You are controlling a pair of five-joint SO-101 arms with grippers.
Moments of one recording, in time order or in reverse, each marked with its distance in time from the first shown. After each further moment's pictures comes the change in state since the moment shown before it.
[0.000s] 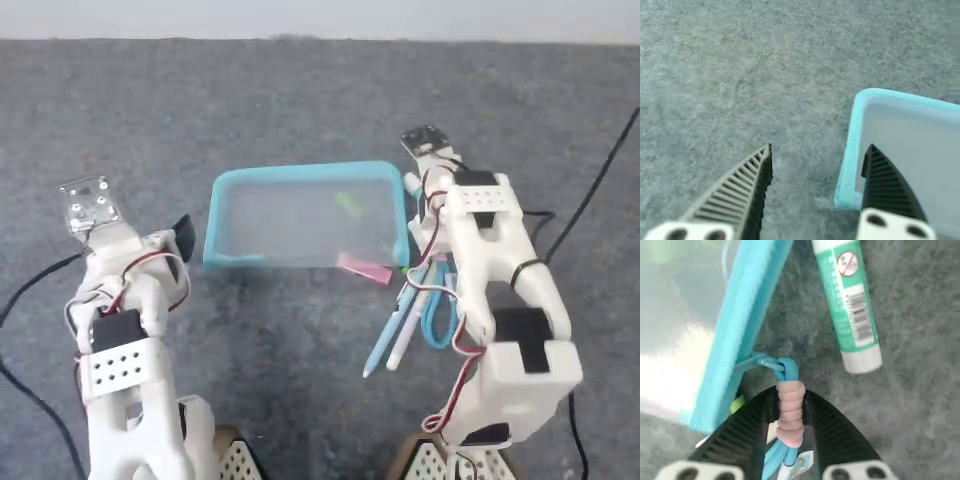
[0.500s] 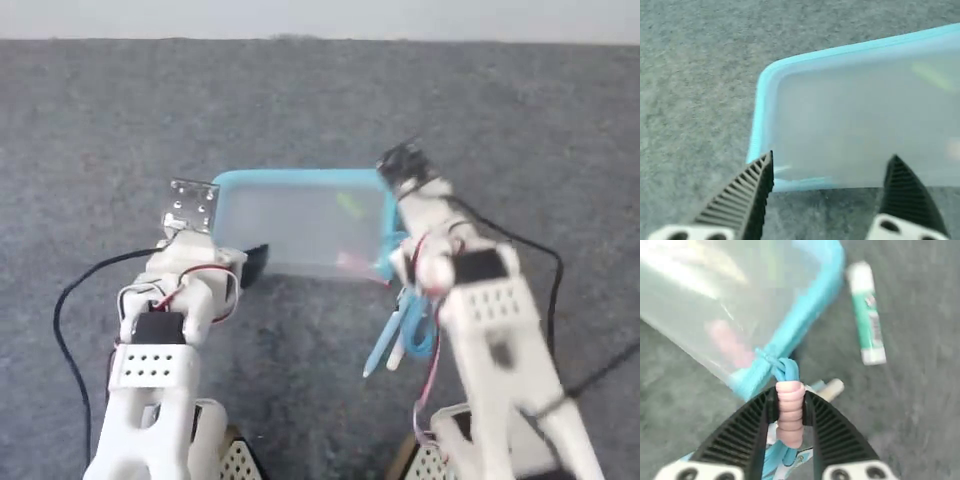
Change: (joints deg) left arm 16.5 0.0 3.8 0.2 -11.5; right arm -11.1 -48.3 30.2 -4.2 0.8
